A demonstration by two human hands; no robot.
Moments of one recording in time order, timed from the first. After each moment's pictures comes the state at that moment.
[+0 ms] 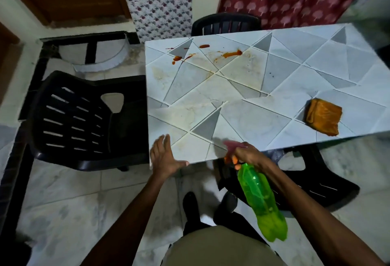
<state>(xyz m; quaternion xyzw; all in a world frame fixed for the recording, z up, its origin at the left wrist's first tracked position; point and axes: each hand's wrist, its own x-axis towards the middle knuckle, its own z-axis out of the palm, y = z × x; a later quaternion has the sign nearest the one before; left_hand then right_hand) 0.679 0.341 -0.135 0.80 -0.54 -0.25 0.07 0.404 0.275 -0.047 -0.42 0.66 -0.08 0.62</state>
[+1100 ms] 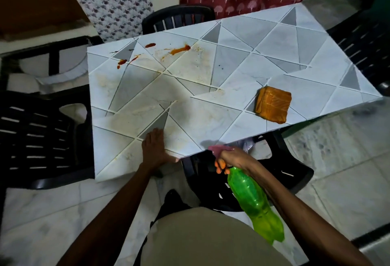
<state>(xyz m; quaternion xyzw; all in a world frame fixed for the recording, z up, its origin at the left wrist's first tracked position) 0.545 0.262 -0.148 0.73 -0.64 -0.23 -0.02 0.256 0.264 -0.037 -0.43 0.61 -0.07 0.66</state>
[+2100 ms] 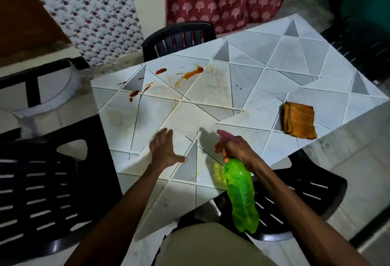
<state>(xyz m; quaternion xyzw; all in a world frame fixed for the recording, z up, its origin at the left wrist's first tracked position) 0.653 0.115 -0.134 0.68 -0.68 -0.27 -0.02 0.399 0.152 -0.029 -0.34 0.70 -0.25 0.58</state>
